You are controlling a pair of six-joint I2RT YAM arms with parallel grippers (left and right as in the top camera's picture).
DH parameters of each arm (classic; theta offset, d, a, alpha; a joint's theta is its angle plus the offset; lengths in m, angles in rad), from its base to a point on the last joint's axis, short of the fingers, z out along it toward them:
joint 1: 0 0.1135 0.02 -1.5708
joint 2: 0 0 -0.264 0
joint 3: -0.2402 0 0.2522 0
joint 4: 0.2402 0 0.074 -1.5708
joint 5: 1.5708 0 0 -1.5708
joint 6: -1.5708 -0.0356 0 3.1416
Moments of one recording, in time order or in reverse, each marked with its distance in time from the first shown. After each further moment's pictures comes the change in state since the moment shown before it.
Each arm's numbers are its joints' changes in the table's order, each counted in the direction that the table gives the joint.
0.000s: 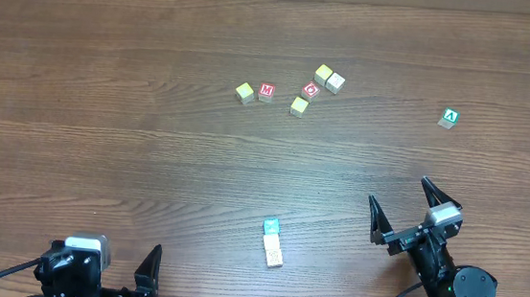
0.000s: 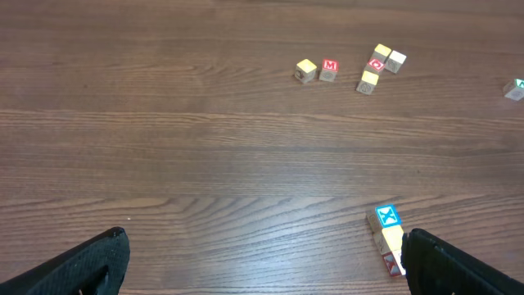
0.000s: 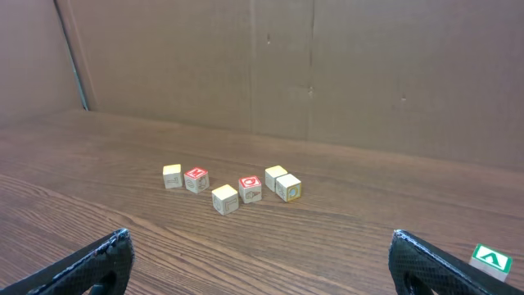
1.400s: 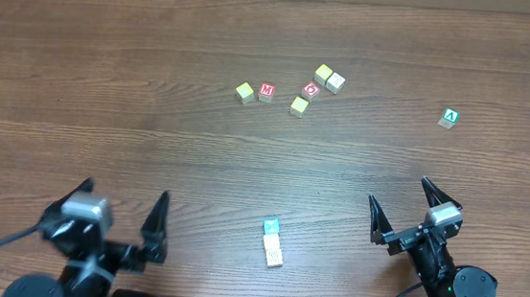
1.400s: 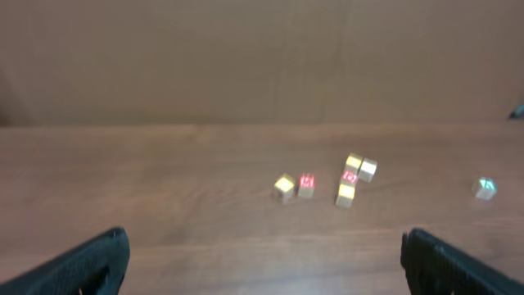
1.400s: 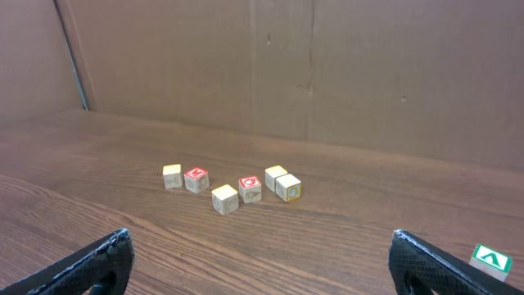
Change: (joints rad) left arm -0.080 -0.021 0.237 -0.578 -0.015 -0.003; right arm 0.000 0.000 0.000 0.000 0.000 0.000
